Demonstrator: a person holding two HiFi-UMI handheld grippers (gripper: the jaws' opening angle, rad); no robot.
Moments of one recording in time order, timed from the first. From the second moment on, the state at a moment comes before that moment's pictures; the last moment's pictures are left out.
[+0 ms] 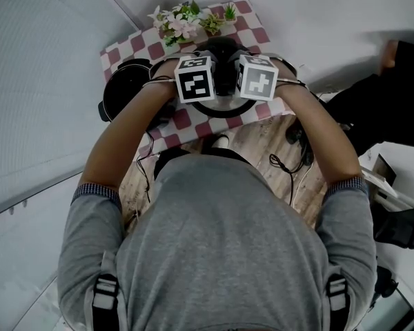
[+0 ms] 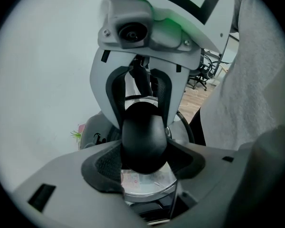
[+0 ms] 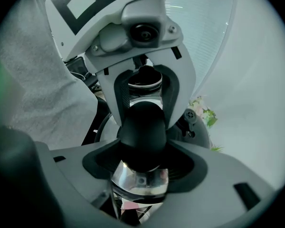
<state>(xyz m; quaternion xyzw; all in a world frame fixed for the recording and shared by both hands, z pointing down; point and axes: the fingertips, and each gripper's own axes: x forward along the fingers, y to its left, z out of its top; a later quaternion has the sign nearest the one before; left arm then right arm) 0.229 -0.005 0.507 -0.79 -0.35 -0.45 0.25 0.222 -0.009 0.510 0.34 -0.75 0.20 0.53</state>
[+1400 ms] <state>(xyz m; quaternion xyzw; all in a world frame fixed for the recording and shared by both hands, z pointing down) 0.269 0.019 0.671 -0.77 -0.35 -0.49 0.22 0.264 0.018 0.676 0.31 -0.74 0.25 0.54</state>
